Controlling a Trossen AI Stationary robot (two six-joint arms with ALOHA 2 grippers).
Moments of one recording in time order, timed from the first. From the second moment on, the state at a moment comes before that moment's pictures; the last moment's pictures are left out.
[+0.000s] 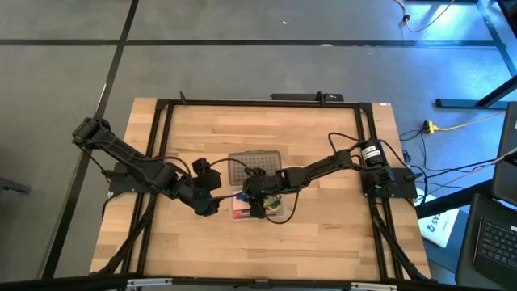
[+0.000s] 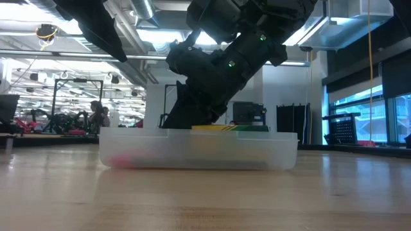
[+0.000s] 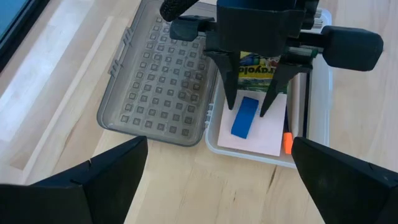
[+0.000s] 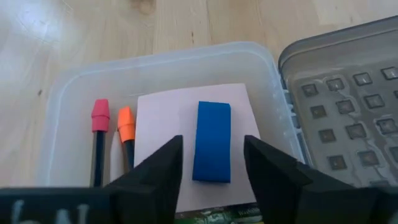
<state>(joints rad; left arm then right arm) -0.47 1.29 0.97 -0.73 -0.57 -0.63 0.16 2.09 1.29 0.02 0.05 0.20</state>
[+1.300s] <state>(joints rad) -0.40 1.60 0.97 -0.71 -0.41 -1.39 -0.04 1.70 1.29 -0.74 0.38 0.17</state>
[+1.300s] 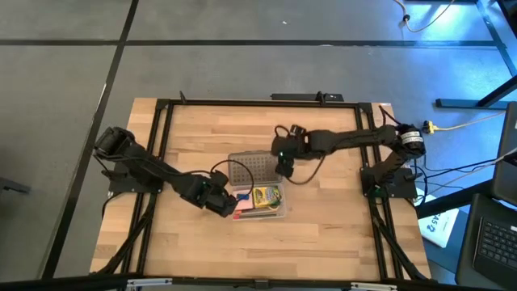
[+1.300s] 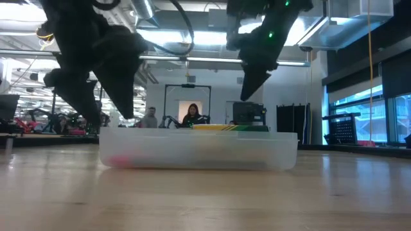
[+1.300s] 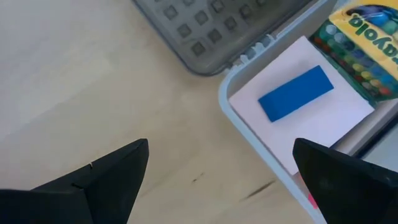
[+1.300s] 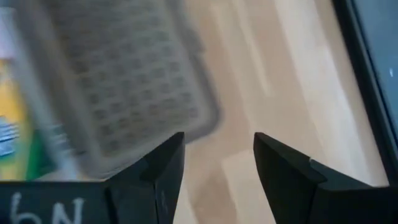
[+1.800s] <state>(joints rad) -0.40 1.65 0.97 -0.66 -0.39 -1.43 -0.29 1.81 1.29 -0.74 0.26 0.15</state>
